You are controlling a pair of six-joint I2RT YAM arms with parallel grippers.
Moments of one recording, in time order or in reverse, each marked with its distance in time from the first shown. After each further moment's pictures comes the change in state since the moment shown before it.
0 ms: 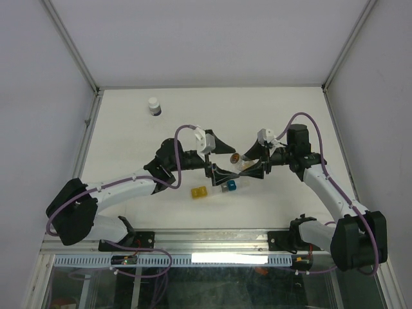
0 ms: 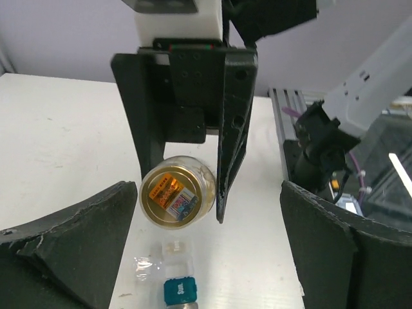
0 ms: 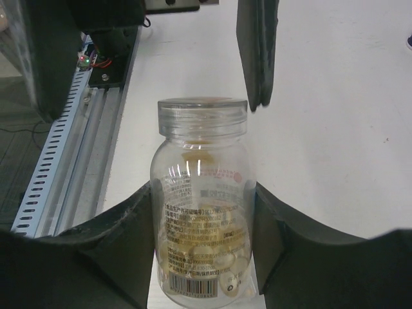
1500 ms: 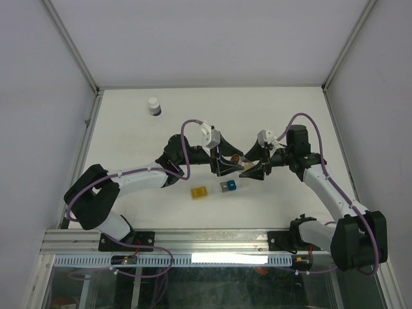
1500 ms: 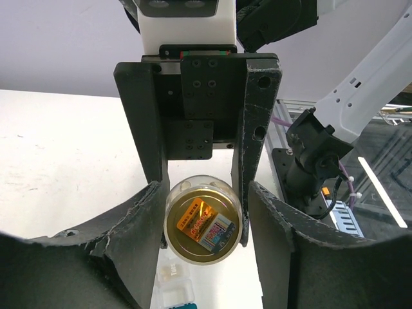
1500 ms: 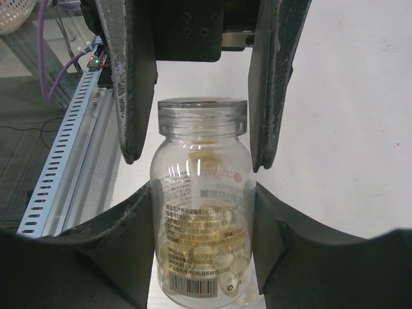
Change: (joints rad) left arm 0.021 0.215 0.066 0.208 0.155 -0.056; right arm 0.002 0.000 0.000 -0.033 -0.029 -0.032
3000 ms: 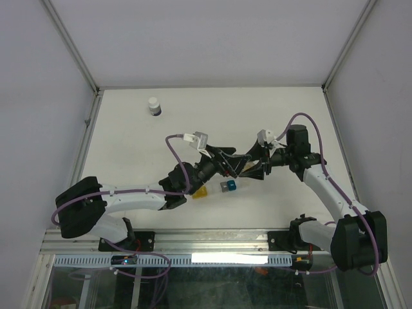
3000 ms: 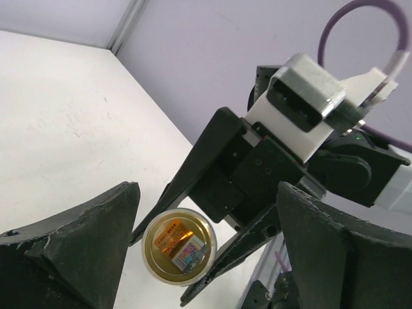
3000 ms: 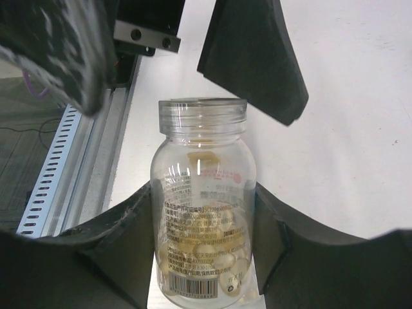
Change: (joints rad) left arm -0.311 -0.110 -0.110 0.018 -1.054 -0.419; right arm 0.001 0.000 0.001 0.005 0.010 0.010
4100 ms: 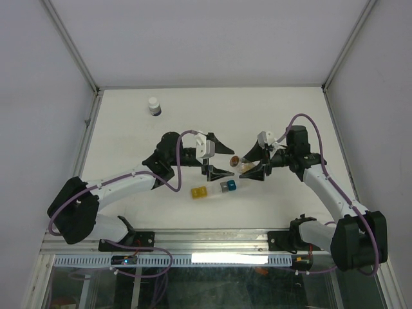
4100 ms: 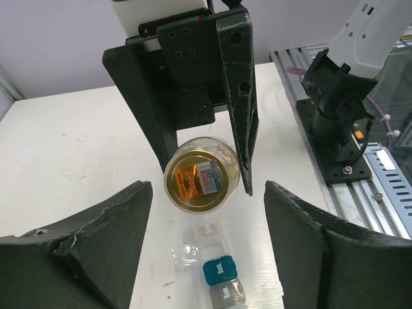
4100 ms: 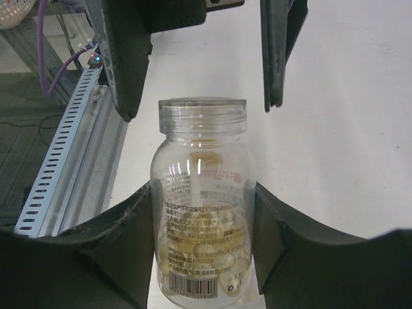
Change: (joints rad) left arm 0.344 -0.077 0.081 -0.330 1.104 0.774; right arm 0.000 0.000 0.000 -0.030 -0.016 -0.050
